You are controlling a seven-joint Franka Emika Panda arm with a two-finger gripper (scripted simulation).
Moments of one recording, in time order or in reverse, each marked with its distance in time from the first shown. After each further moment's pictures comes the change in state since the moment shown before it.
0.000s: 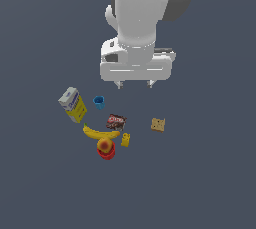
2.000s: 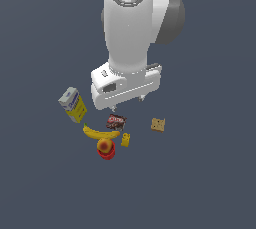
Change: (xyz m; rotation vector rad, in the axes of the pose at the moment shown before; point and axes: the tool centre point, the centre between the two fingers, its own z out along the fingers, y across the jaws) arm 0.049 0.025 0.032 -0.027 0.010 -0.417
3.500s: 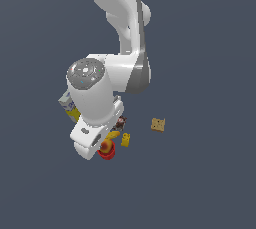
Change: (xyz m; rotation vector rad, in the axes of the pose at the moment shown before) arm 0.028 0.097 0.103 -0.003 0.008 -0.633
